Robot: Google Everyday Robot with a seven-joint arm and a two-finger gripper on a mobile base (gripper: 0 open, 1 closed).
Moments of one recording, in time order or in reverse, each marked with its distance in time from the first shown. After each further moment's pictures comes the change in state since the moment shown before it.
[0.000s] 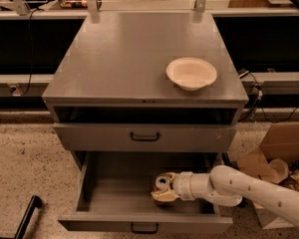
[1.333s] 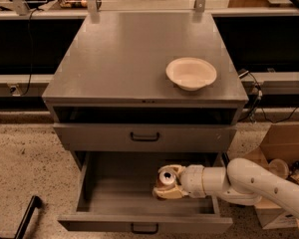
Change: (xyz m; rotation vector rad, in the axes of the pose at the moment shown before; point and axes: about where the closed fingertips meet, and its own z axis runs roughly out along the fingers) arm -0.090 0.040 -0.071 -0.029 -0.084 -0.087
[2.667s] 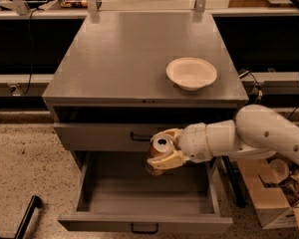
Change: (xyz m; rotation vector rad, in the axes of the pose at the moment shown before) arm -0.168 0.010 -0.057 -0.106 0.024 -0.072
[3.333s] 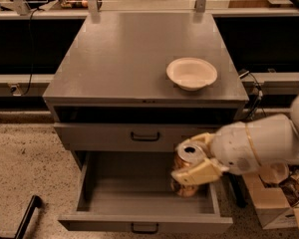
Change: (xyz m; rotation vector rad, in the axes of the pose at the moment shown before) arm -0.037 0.076 -0.093 0.014 0.160 0.170
